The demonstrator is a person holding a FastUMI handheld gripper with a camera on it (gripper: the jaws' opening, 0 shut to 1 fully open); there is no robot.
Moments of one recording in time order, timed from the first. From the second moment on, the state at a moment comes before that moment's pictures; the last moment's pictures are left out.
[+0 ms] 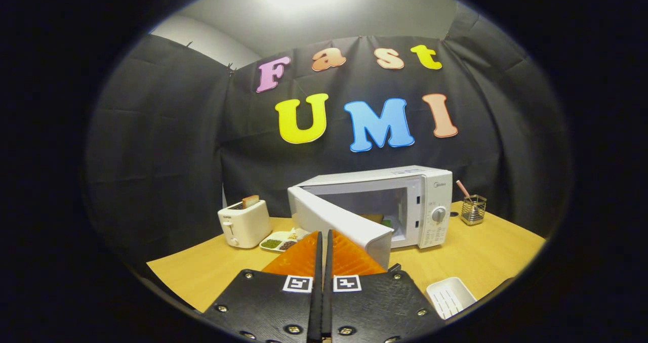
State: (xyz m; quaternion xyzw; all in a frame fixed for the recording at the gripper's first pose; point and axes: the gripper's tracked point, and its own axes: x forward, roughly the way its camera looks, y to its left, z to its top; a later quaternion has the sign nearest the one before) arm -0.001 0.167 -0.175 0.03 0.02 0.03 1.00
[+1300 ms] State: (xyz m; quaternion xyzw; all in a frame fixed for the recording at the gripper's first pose) arm 0.169 0.010 -0.170 0.05 0.03 -0.05 1.00
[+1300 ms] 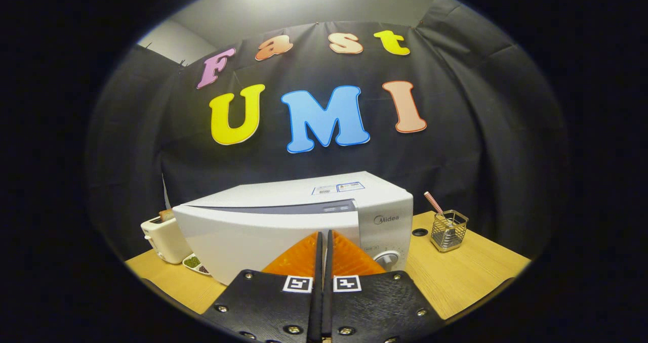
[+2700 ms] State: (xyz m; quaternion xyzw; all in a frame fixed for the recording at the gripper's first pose) arm 0.084 -0.025 -0.016 0.03 -0.02 -0.04 1.00
